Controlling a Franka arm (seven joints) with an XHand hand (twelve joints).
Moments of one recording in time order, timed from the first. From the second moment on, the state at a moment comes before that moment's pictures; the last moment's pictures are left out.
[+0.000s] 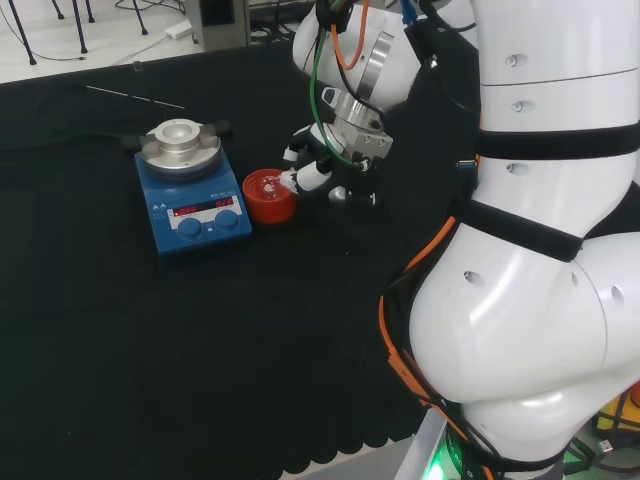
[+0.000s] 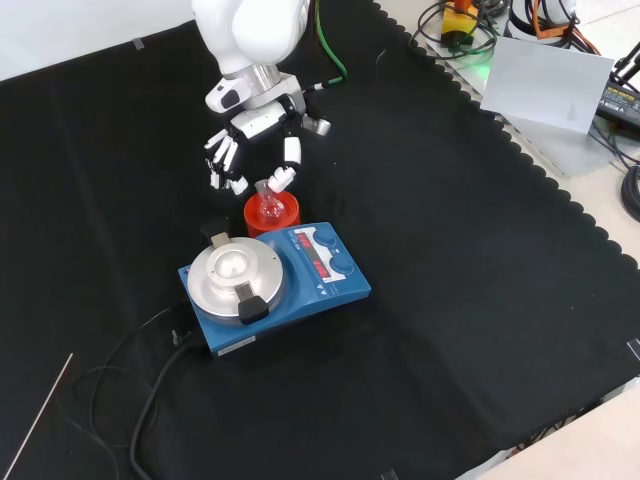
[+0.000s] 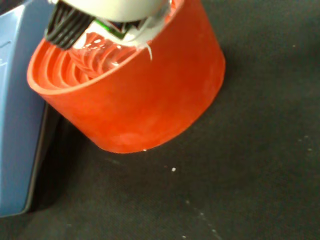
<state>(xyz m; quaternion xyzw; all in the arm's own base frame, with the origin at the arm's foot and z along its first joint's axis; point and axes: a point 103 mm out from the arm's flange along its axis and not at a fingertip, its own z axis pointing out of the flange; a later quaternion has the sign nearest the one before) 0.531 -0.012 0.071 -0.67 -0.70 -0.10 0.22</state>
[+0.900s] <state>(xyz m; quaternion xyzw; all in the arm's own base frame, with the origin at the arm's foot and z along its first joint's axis) 0.532 -0.015 0.060 -0.67 -0.71 -0.06 0.22</state>
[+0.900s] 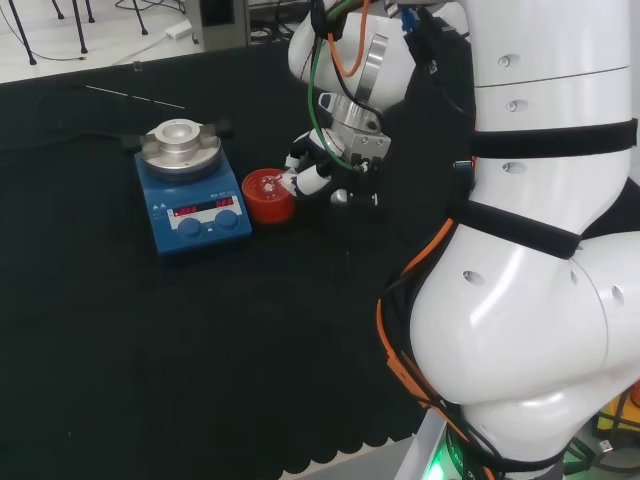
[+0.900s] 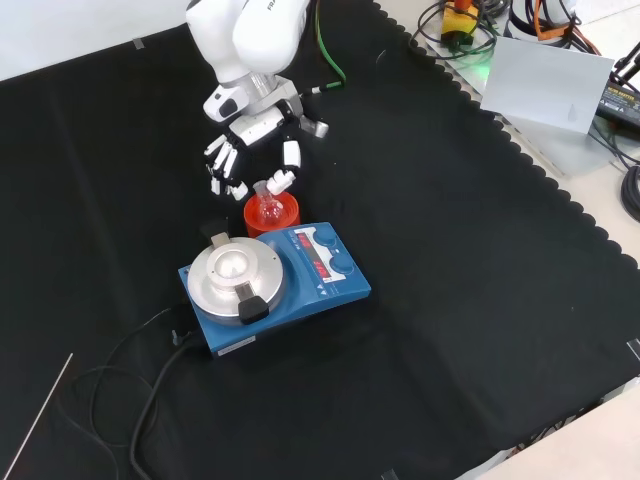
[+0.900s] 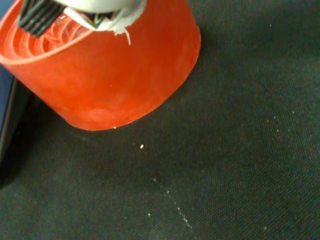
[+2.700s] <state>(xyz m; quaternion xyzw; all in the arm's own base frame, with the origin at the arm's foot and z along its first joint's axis) 0.531 0.007 0.127 -0.64 -0.74 -0.09 0.19</state>
